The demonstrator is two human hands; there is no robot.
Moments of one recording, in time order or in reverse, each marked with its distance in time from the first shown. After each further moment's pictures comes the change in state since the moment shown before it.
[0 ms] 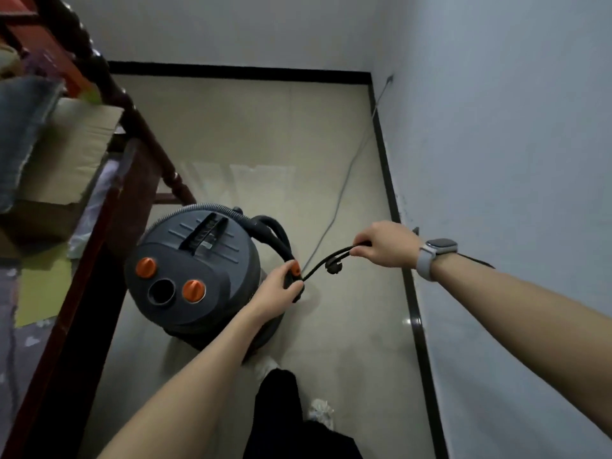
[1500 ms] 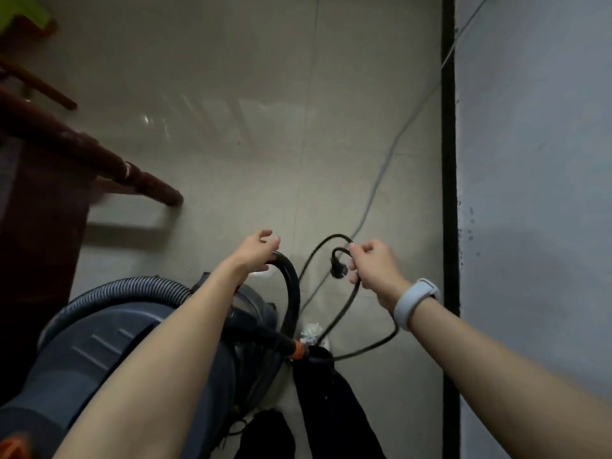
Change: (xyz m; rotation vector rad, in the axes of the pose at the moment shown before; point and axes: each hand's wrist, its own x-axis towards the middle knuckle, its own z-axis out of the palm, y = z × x) left_hand 0.444 -0.046 -0.101 -0.260 0.004 -0.511; right_hand 0.389 0.107 0.070 1.098 -0.008 0.652
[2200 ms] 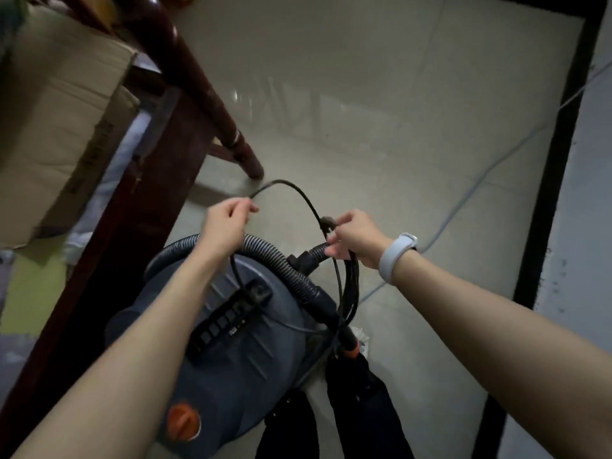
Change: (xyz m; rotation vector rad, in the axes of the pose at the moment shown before) left_hand -0.097 -0.071 -0.155 -0.259 0.612 0.249; right_hand -0.021 -0.089 0.162 -0.138 -0.465 -0.011
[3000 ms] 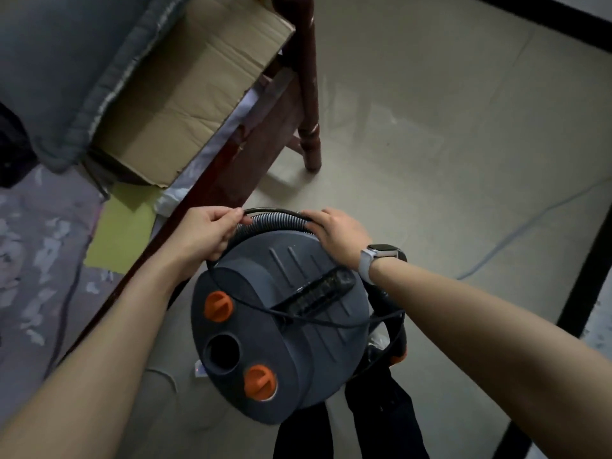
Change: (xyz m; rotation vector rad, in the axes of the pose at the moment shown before) left_hand -0.046 -0.060 -0.175 -0.171 -0.090 -0.176; right_hand 0.008 -0.015 0.162 -1.001 -0.046 -0.809
